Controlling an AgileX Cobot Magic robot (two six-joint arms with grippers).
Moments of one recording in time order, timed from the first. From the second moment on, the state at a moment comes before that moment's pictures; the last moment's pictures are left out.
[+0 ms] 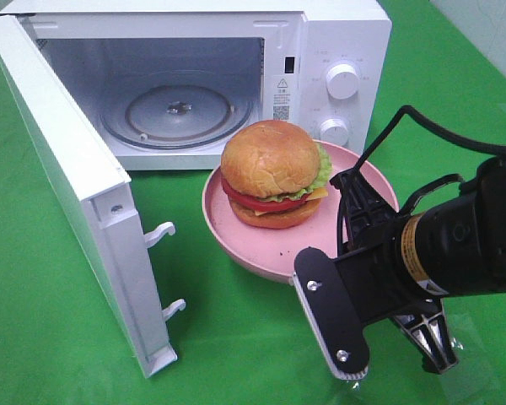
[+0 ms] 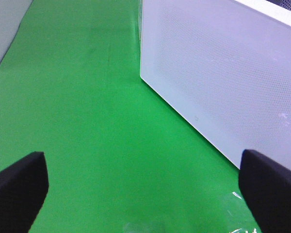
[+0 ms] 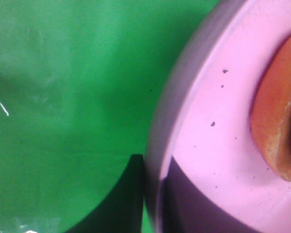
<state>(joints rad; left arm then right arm) -0.01 -0.01 -0.51 -0.09 1.04 0.05 0.86 1.45 -0.58 -0.81 0.32 -0.49</state>
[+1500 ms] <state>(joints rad) -0.01 -0.01 -0.51 -0.09 1.04 0.05 0.62 1.49 -0.72 -0.05 0.29 -1.73</state>
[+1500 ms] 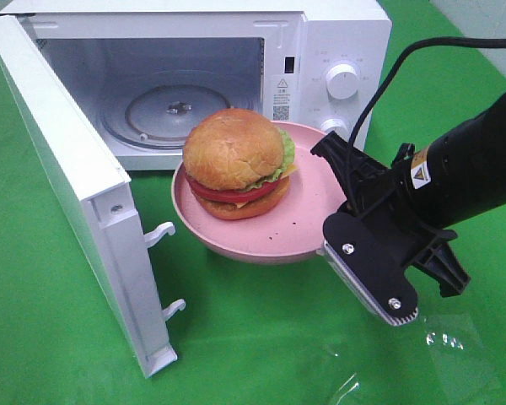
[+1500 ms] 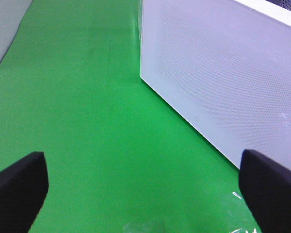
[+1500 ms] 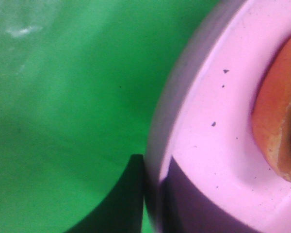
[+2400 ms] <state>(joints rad) -0.01 -0.01 -0.51 -0.09 1.04 0.05 0.63 1.74 -1.07 -0.04 0.46 -1.70</state>
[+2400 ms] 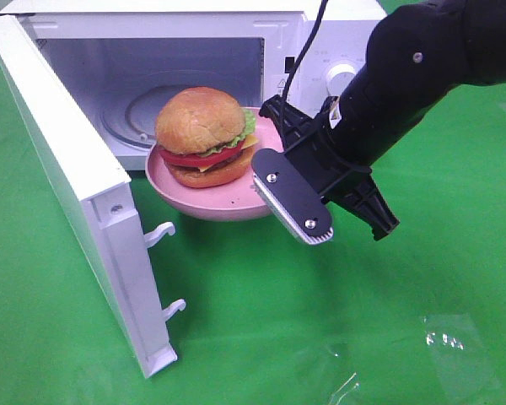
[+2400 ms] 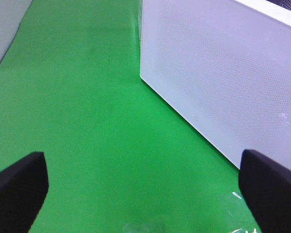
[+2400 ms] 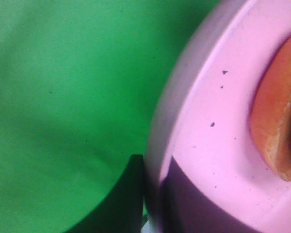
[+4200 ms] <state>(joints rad) -0.01 -0.01 -0.51 -0.09 1.04 0.05 0.69 2.18 -1.68 -0.20 0.58 -1.26</state>
